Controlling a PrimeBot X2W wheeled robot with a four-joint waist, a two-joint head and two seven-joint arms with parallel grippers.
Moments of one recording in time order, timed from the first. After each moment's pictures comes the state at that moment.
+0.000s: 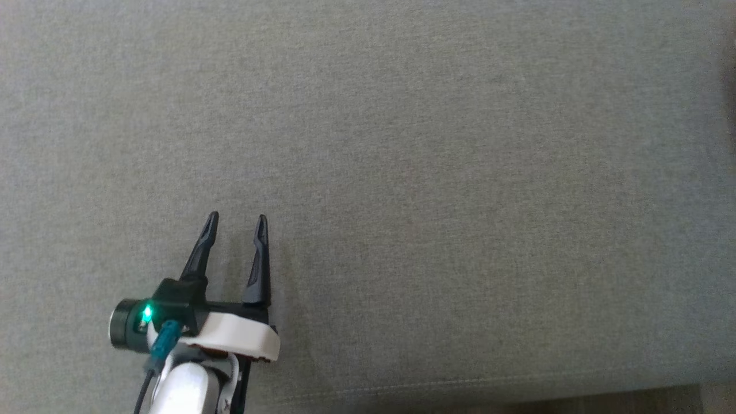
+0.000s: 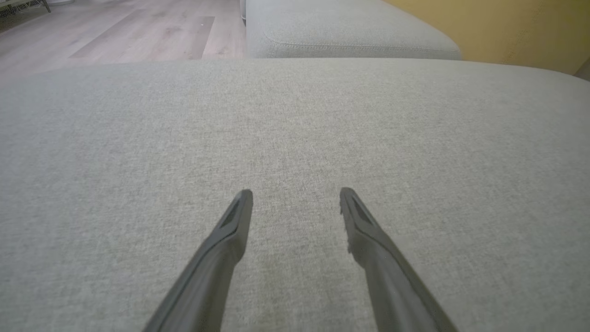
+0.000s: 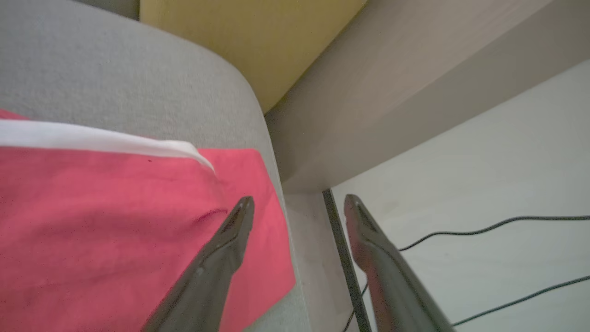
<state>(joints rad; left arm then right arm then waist) -0.05 0.05 -0.25 0.10 -0.10 0.09 -0.25 -0.83 -0.74 -0.12 0.86 -0.11 0.13 0.28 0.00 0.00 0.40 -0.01</state>
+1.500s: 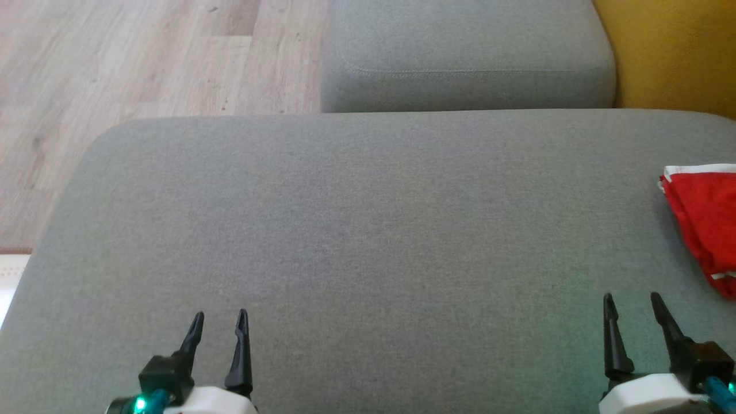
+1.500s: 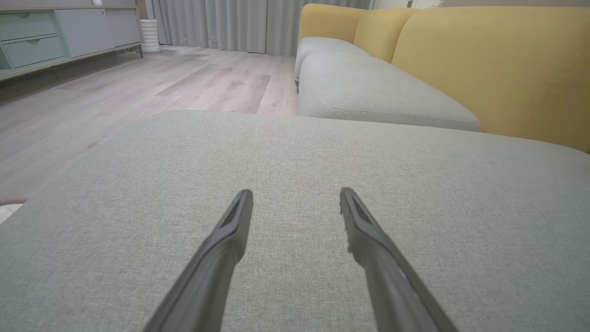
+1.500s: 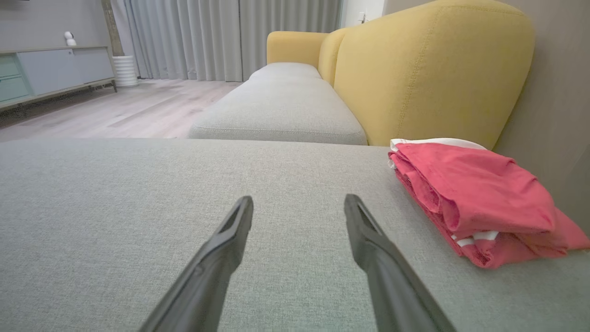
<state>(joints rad) 0.13 0.05 -0.18 0.23 -0.16 0.07 -0.25 0.12 -0.04 -0.15 0.26 -0.03 0.13 -0.22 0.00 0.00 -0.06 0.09</state>
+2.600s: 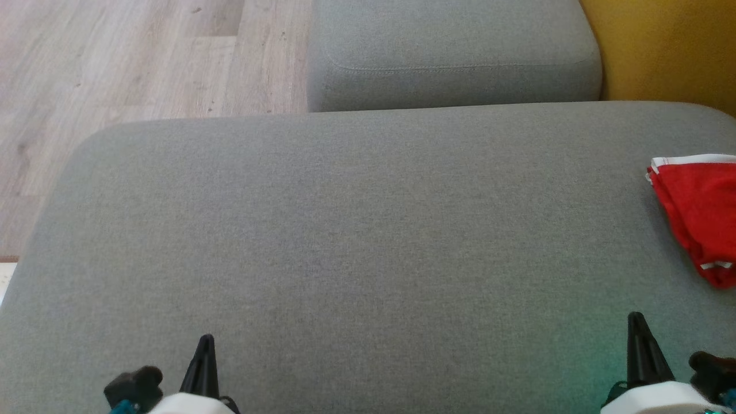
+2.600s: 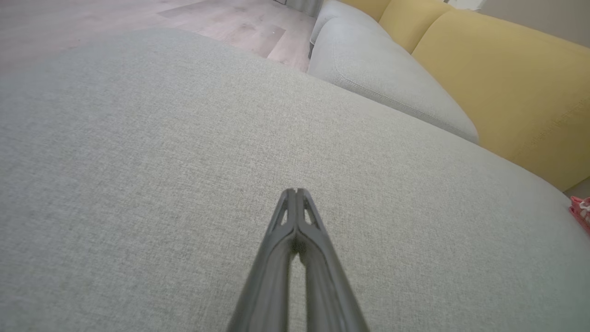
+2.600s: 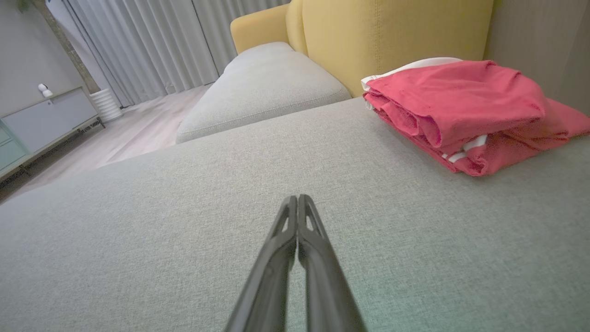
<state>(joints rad) 0.15 0.05 -0.15 0.28 -0.44 0.05 -0.19 0.13 -0.04 -0.14 0.32 0.23 0.13 -0.18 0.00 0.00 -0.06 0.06</state>
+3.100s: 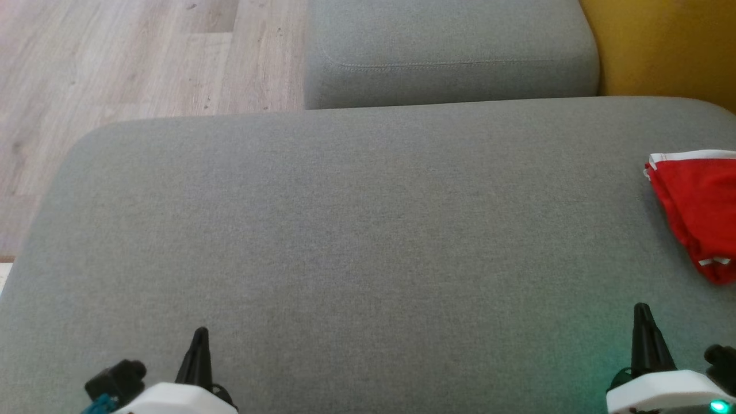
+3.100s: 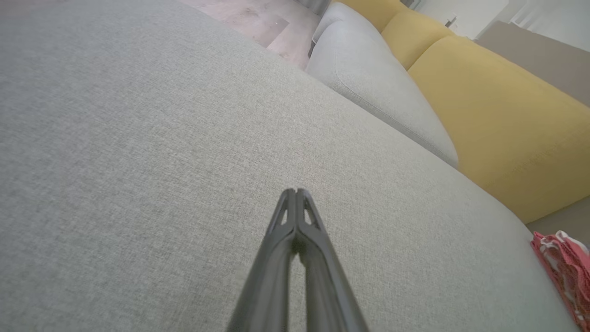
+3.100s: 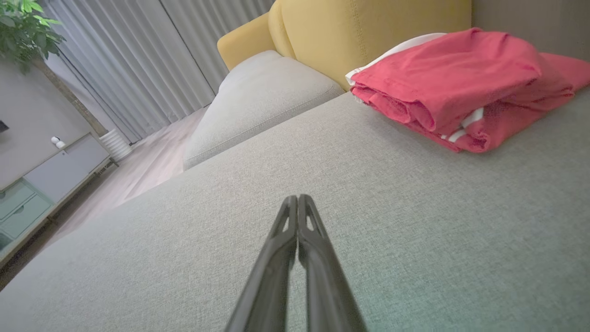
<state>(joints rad) 0.13 0.05 -0.13 0.28 -0.61 0.02 -0.15 0.11 -0.04 -0.14 0.32 0.42 0.13 -0.14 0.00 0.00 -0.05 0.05</state>
